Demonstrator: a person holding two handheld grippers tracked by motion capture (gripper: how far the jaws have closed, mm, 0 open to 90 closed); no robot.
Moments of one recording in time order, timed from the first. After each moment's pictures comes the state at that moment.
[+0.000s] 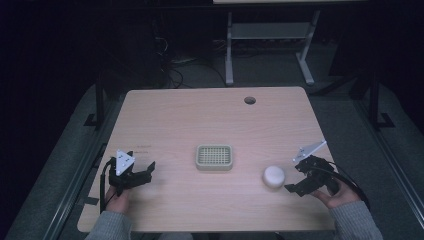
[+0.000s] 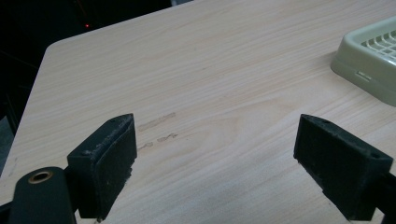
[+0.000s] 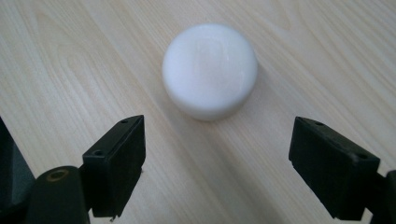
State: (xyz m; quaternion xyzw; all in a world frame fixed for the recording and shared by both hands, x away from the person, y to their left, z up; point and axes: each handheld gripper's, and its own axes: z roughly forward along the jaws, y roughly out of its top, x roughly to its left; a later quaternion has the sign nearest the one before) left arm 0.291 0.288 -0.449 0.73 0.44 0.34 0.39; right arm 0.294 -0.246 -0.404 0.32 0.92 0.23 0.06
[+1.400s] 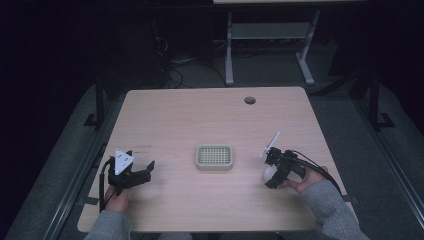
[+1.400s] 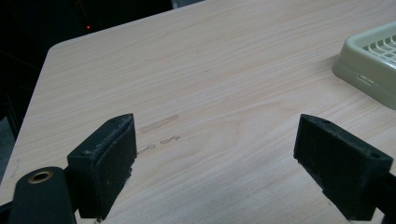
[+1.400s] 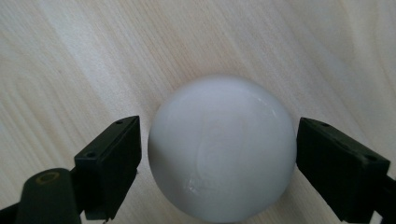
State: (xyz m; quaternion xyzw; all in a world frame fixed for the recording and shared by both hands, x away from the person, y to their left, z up) left arm 0.292 0.290 -0.448 0.73 0.44 0.34 0.40; right arm 0.347 -0.178 -0.434 0.29 0.95 0.10 0.01
